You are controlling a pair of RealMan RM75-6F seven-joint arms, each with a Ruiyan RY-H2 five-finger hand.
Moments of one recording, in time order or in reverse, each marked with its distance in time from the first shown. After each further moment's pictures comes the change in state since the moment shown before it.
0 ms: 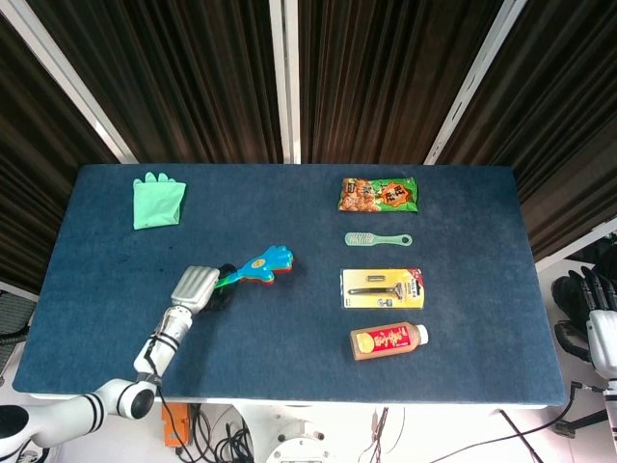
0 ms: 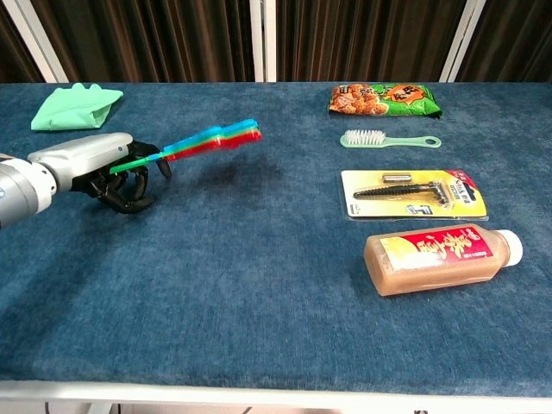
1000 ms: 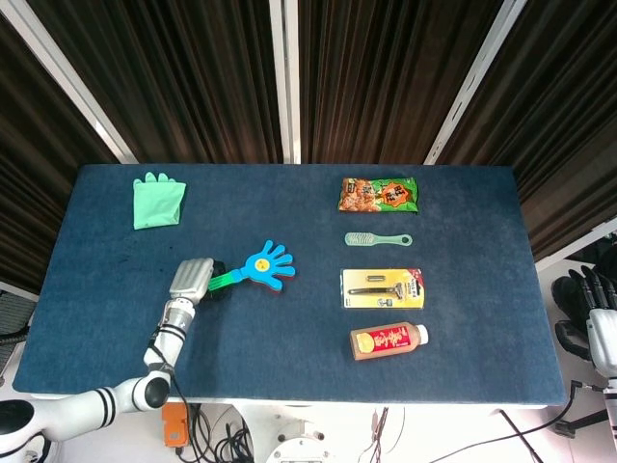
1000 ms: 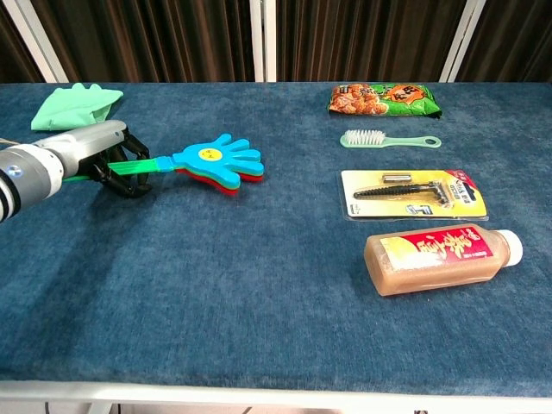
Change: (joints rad) left arm -0.034 -0.024 -0.095 -0.083 -0.317 0.034 0.223; right arm 0.005 0.000 0.001 0.003 0.007 -0.013 0.005
